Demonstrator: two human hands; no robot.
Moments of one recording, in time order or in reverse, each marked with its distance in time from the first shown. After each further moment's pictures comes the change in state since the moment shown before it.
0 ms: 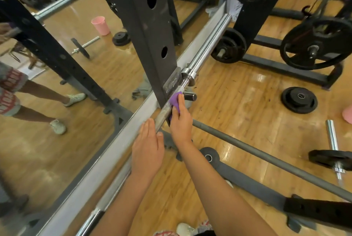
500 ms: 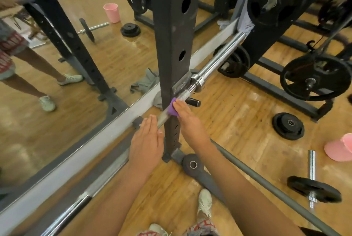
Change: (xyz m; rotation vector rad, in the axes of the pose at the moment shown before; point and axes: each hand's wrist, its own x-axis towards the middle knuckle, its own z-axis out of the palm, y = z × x) left_hand -0.002 0.005 0.001 0.005 0.024 -0.029; right_hand 0.021 0.004 -0.052 -0.605 -0.409 -0.534
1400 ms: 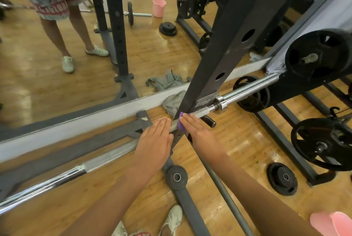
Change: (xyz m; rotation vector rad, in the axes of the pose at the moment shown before) left_hand -0.005 0.007 0.007 0.061 0.153 -0.091; right_hand 0.023 -0.008 -0.048 -0.335 -0.455 -0.360
